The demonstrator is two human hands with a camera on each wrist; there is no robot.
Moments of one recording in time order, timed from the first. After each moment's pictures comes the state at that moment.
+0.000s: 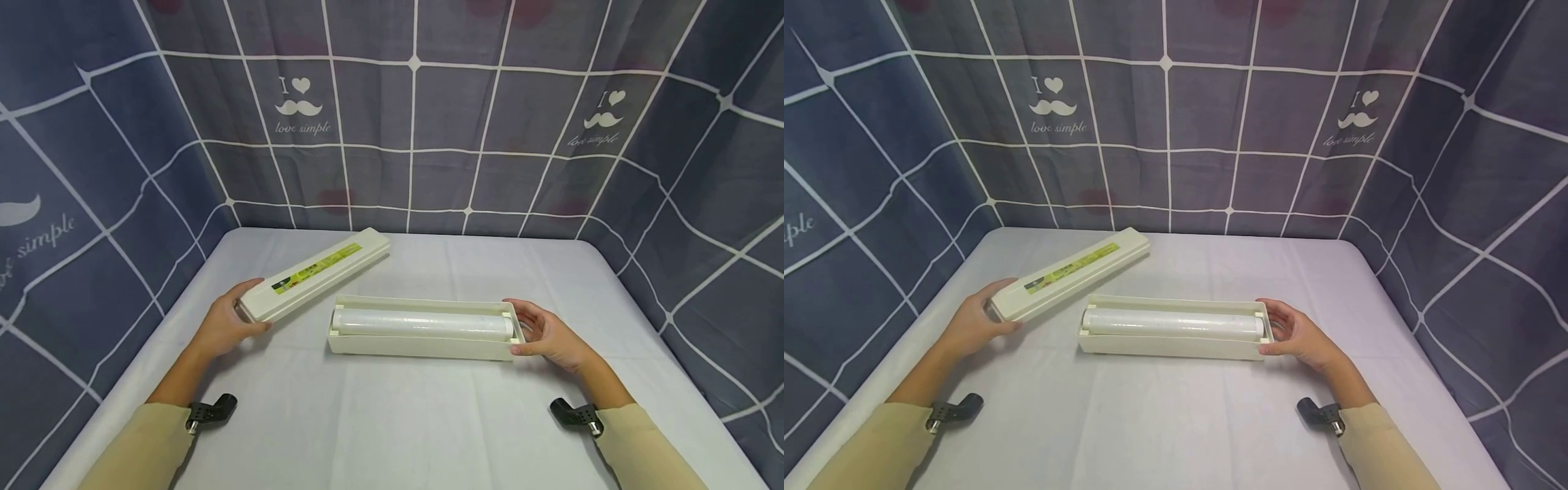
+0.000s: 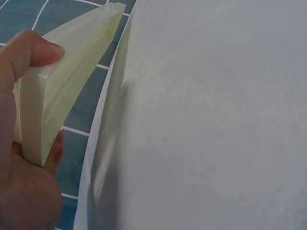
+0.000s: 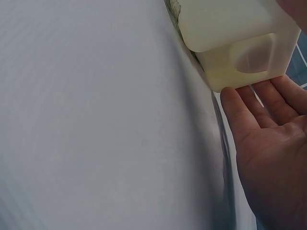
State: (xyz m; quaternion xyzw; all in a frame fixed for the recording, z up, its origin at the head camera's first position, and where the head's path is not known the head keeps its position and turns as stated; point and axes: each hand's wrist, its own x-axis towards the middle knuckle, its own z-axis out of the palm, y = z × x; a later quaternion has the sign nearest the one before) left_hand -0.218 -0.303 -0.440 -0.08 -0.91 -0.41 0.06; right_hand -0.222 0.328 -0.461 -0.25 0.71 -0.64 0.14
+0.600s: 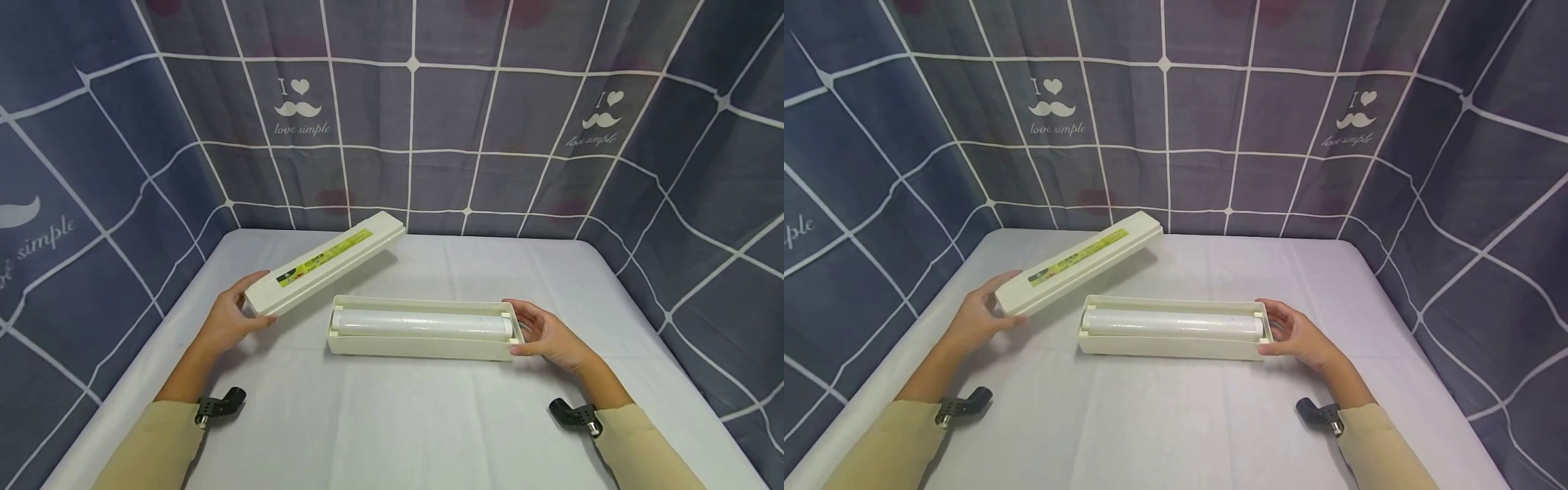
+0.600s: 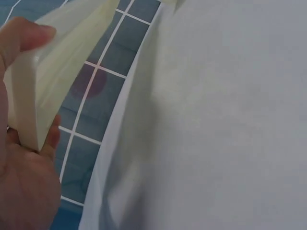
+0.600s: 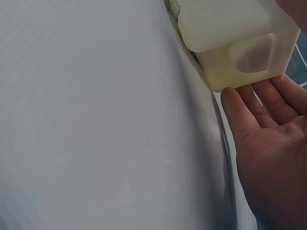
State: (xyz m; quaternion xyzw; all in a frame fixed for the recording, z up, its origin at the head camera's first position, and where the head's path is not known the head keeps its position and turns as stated) left_hand -0.224 -0.292 -0.437 -0.13 -0.85 -0.50 0.09; right_hand -0.222 0.328 -0.462 -0.25 0.70 -0.65 0.14
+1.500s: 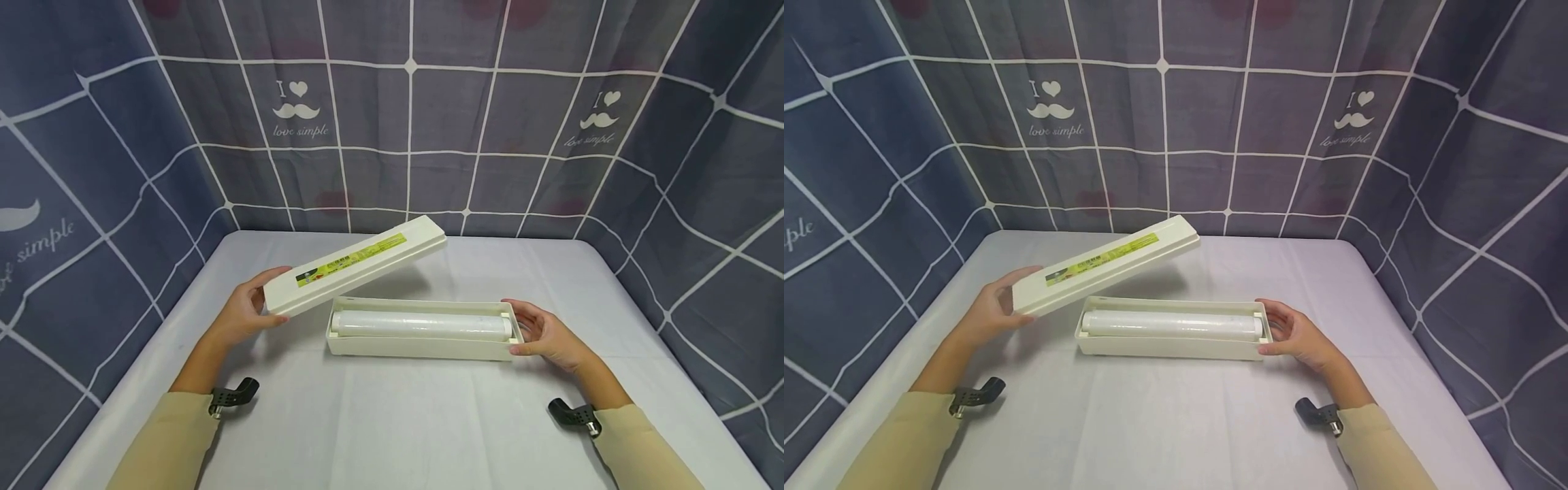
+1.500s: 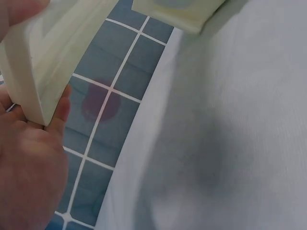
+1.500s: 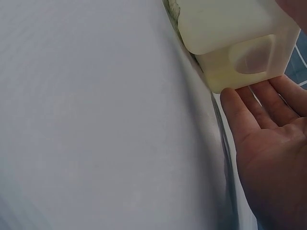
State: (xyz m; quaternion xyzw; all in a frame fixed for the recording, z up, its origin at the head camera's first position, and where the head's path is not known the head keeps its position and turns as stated) left_hand -0.237 -0.269 -0.423 -0.26 -0.75 -0.61 0.03; right_hand -0.220 0.328 -0.463 -0.24 0.70 -0.66 0.14
